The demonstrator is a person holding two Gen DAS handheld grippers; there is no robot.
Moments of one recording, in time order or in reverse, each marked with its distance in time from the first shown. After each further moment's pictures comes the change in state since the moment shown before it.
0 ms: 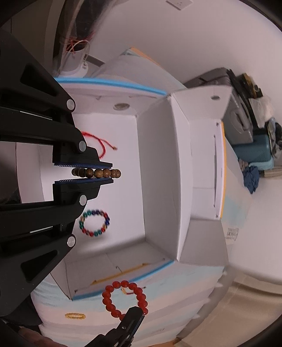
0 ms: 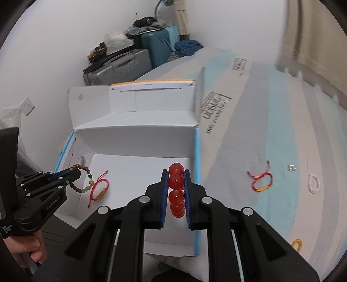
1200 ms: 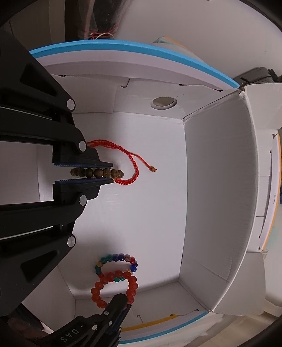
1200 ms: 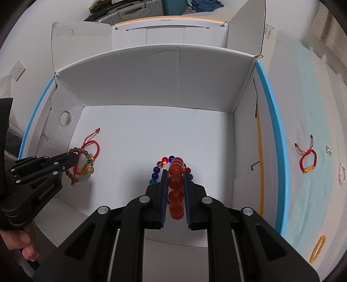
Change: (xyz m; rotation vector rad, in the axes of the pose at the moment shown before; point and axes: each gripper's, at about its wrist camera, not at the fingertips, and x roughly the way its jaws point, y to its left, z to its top) left arm 0.098 0.037 -0.032 -0.046 0.215 0.018; right arm 0.122 0.041 -0.039 -0.062 0.261 0.014
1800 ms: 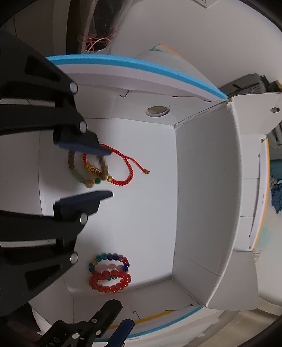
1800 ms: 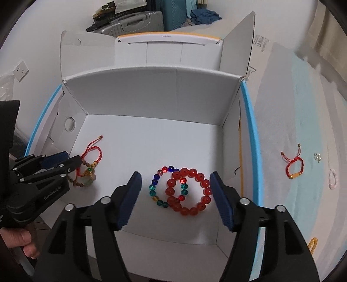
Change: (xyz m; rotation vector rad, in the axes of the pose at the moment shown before) left arm -0.021 -0.006 -0.002 -0.009 -0.072 0.034; right arm -0.031 0.000 0.000 -0.022 -0.078 -0.034
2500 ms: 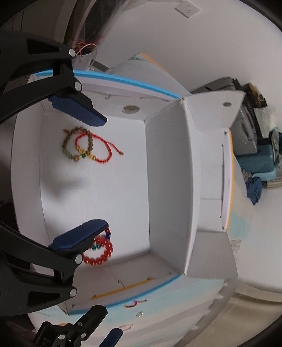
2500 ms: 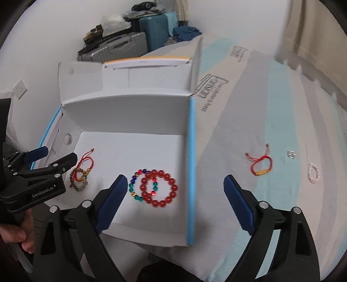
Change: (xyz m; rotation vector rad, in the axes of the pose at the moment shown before) left arm -0.065 -0.045 0.004 0.024 -0.158 0.009; right arm -0.068 -0.054 -0.019 0.071 -0.115 -0.045
